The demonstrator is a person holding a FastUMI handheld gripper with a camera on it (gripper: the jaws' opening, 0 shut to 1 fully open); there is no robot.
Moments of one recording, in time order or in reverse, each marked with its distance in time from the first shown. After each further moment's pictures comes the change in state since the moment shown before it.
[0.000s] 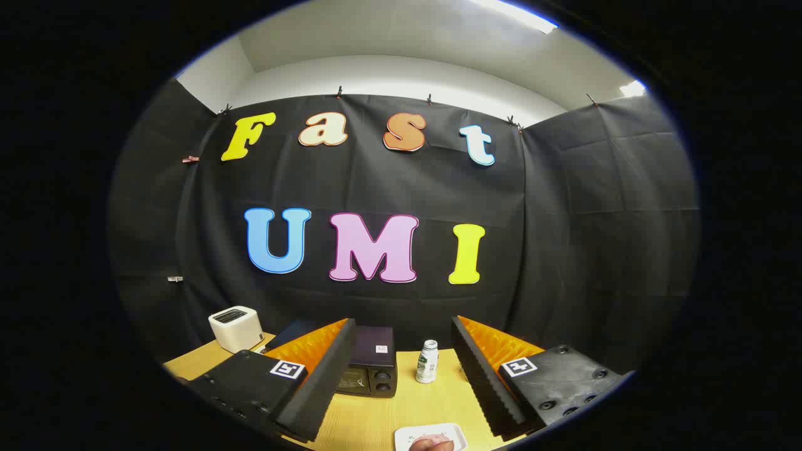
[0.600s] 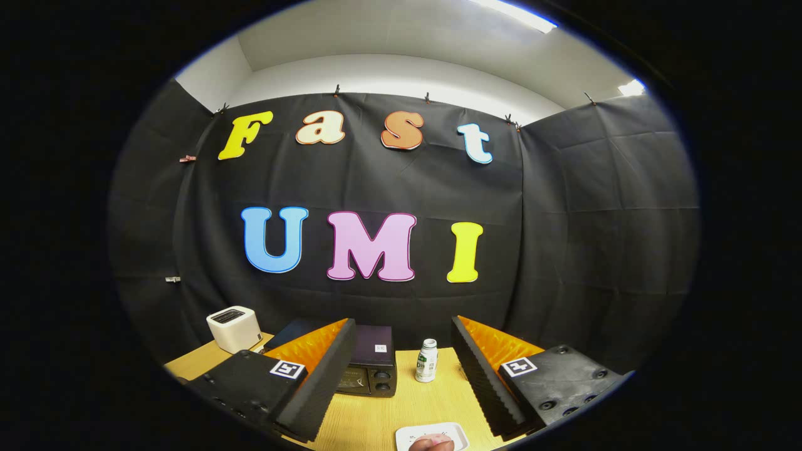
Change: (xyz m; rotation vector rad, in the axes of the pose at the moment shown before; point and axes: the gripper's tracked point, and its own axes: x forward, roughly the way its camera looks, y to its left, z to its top) arm 0.003 0.001 -0.002 0.005 0.008 -0.017
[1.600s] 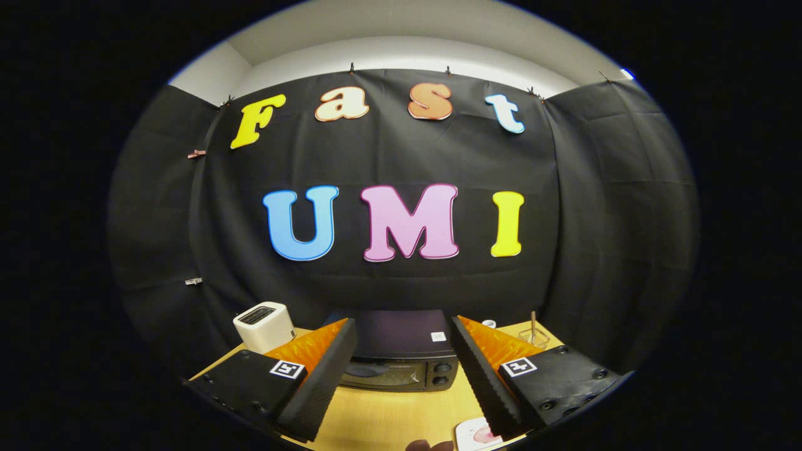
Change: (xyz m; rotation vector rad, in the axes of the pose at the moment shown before) arm 0.053 0.121 -0.057 0.073 0.152 0.117
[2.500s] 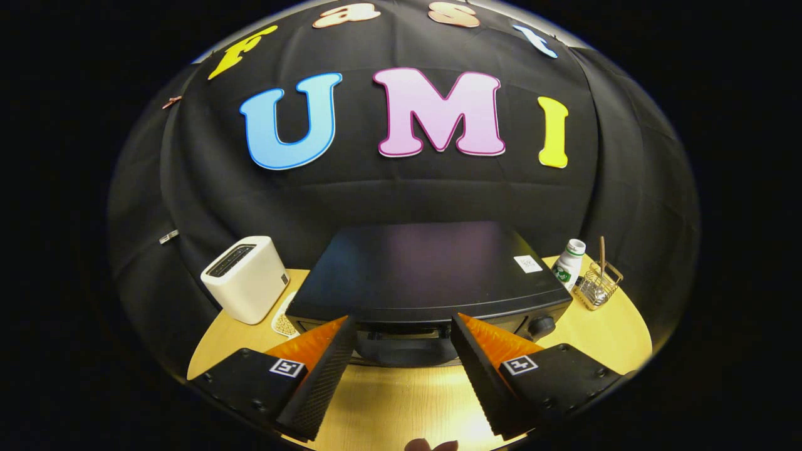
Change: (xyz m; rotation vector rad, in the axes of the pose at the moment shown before) arm 0.147 0.076 -0.176 0.031 0.382 -0.035
